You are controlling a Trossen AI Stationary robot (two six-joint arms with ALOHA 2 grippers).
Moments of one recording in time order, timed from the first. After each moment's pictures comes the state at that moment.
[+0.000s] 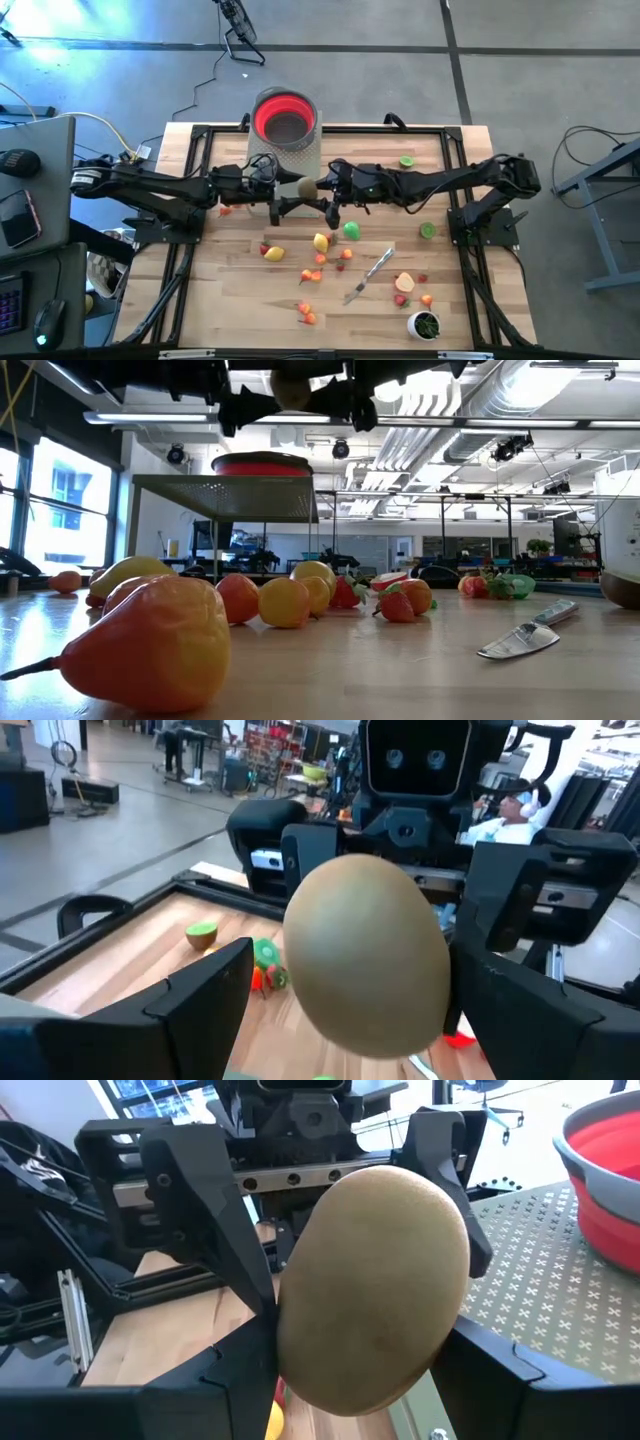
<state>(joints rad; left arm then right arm) 0.03 1.14 0.61 0.56 -0.12 -0.23 0.01 1.59 1.13 0.22 0.07 0.27</state>
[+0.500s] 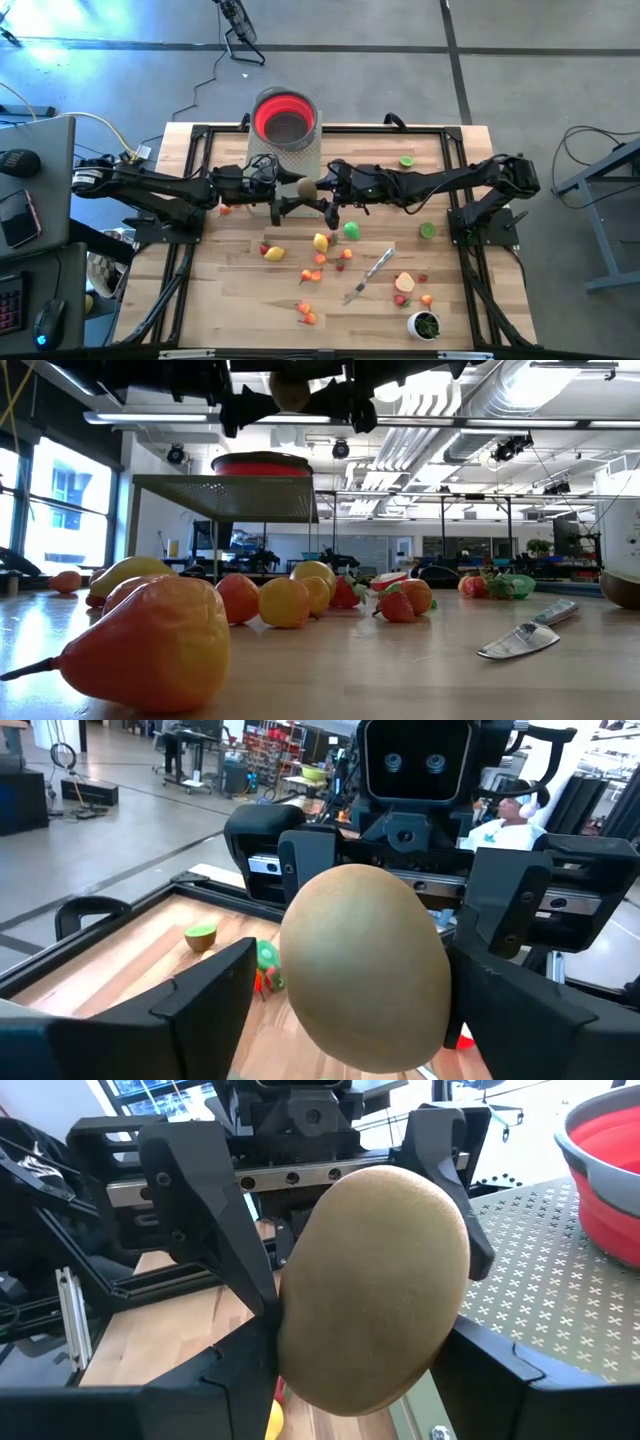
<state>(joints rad) 0.03 1.15 0.61 0.58 -0.12 -0.23 0.01 1.59 1.13 0.22 0.07 0.27</state>
